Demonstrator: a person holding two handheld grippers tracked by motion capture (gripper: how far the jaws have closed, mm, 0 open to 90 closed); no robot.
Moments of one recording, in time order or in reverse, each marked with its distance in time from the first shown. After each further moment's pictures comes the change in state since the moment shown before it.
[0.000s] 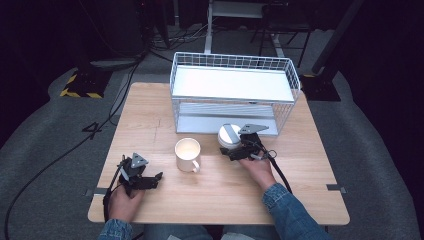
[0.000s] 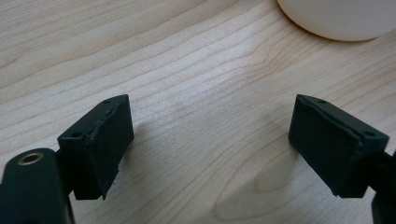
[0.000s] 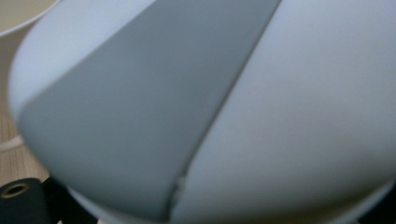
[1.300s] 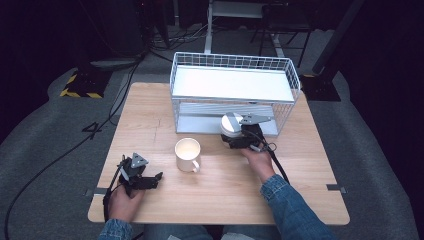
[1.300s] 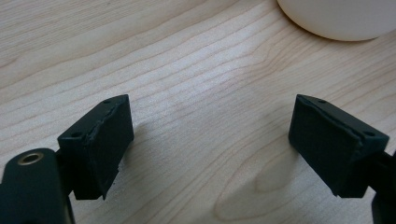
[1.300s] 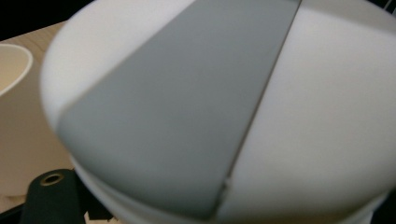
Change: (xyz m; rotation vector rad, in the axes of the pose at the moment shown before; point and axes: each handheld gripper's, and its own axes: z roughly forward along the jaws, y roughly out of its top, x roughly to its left) left arm 0.000 0.000 0.000 0.001 -0.001 0.004; right arm -0.009 0.030 -0.007 -0.070 -0.107 -0.012
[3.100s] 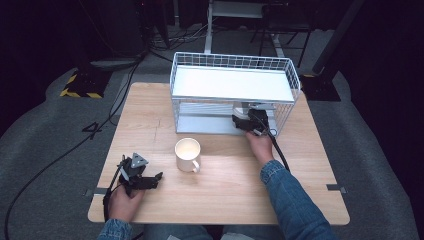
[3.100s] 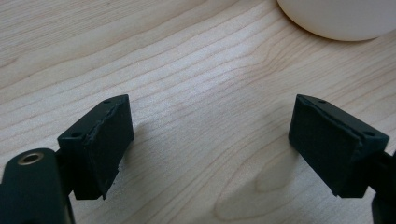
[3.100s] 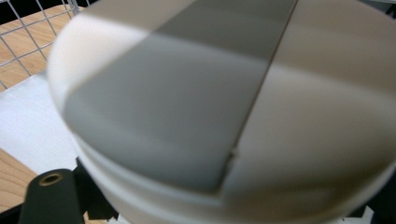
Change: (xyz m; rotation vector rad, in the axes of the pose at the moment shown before) left arm 0.000 0.000 0.000 0.000 0.000 0.000; right arm -0.061 0.001 0.028 -0.043 -0.273 0.134
